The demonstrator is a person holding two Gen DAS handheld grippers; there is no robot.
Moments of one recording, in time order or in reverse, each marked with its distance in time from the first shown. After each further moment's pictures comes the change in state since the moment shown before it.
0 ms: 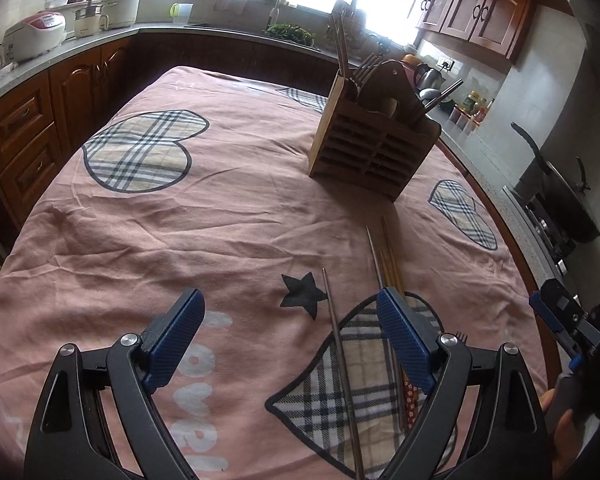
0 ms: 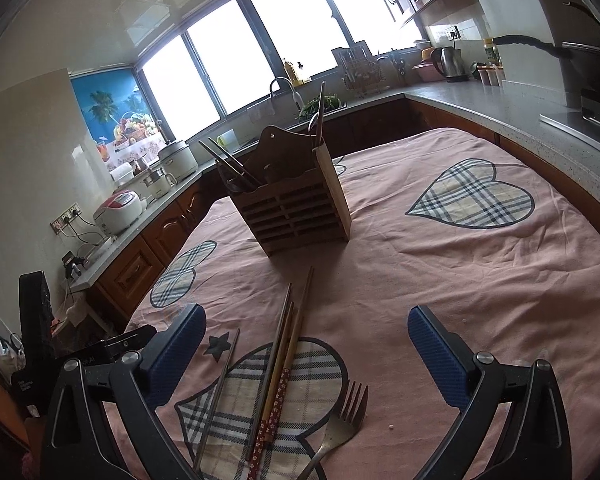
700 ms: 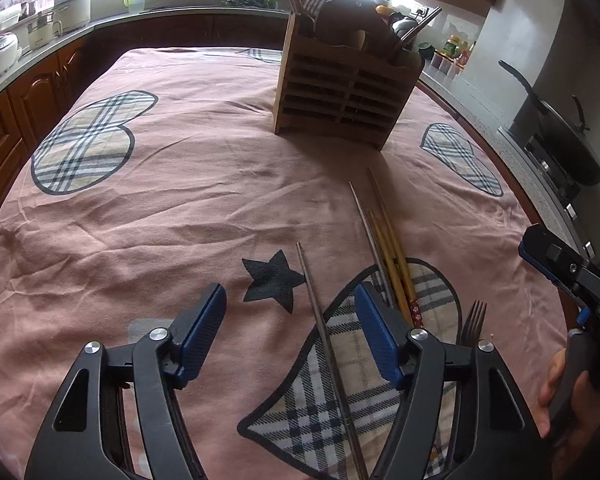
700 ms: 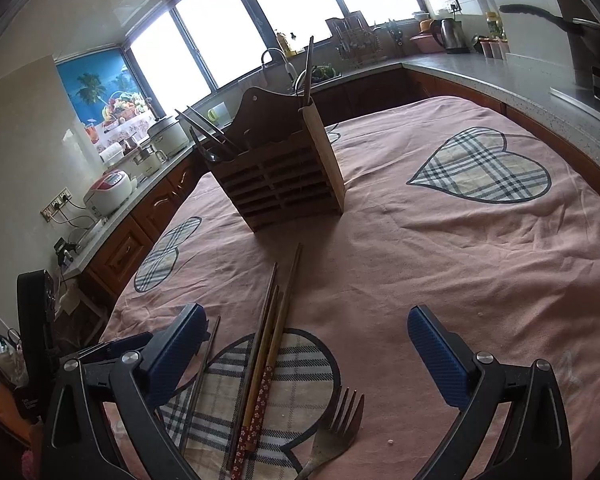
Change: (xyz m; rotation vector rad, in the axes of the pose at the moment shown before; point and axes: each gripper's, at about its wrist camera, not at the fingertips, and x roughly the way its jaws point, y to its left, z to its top) left arm 0.051 -0.028 -0.001 0.146 0.135 -0.022; right arm 0.043 -0.009 0.001 0.013 0.115 -0.010
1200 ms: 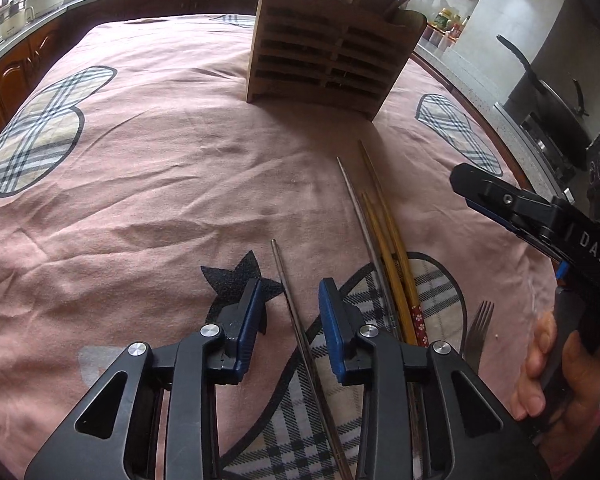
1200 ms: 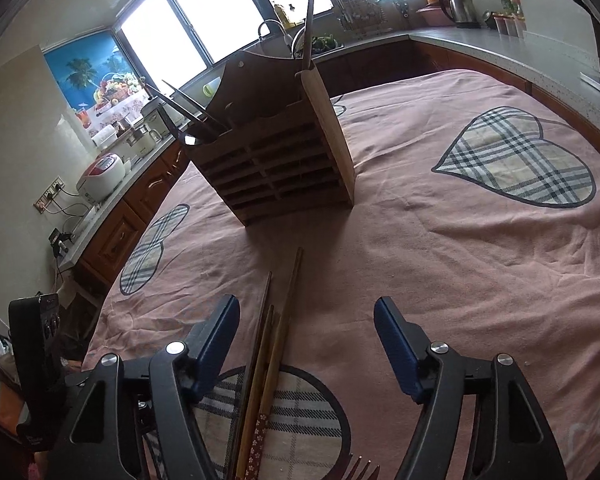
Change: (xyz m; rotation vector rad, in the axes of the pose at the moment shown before) left arm 0.038 -0.007 0.012 0.027 0.105 -0.053; right arm 0.064 0.000 0.025 0.007 0.114 0.002
